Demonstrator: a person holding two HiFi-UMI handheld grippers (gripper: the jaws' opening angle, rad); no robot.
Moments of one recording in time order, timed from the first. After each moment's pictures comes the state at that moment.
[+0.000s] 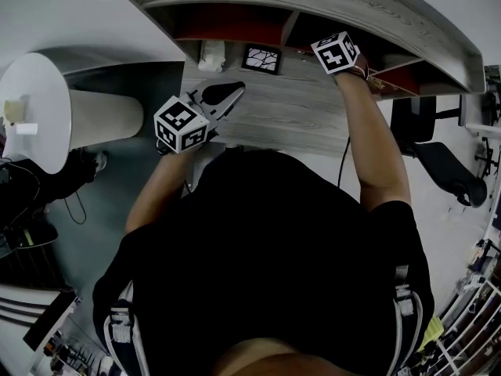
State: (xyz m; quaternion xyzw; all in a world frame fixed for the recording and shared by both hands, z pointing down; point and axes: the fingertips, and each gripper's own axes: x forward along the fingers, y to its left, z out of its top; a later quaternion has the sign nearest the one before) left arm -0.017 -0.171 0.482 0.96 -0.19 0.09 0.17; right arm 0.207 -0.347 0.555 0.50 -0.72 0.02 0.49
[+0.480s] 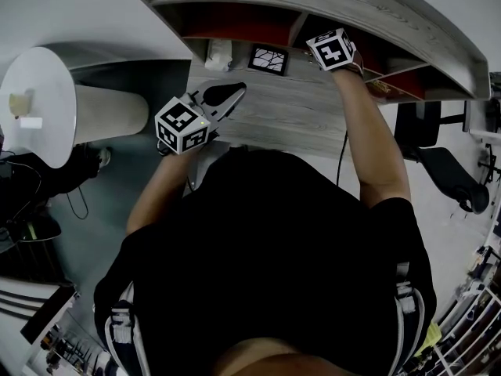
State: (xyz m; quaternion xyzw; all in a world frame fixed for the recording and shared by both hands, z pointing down) left arm -0.028 -0.169 0.481 0.96 -0.20 0.10 0.17; right arm 0.165 -0.357 0.557 0.47 -0.76 0.05 0.45
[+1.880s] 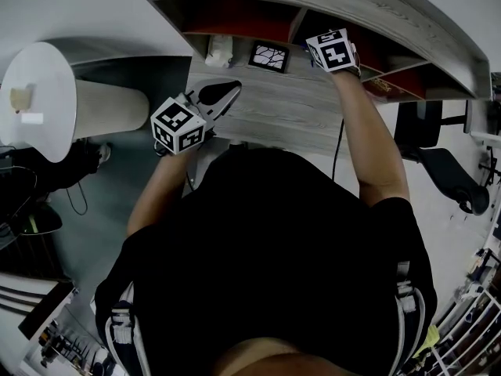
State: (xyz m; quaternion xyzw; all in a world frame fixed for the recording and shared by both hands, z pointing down) left arm -0.038 -0.163 0.480 0.95 -0.23 0.10 0.18; right arm 0.144 -0.347 0.543 0.47 -0.80 0.08 0.37
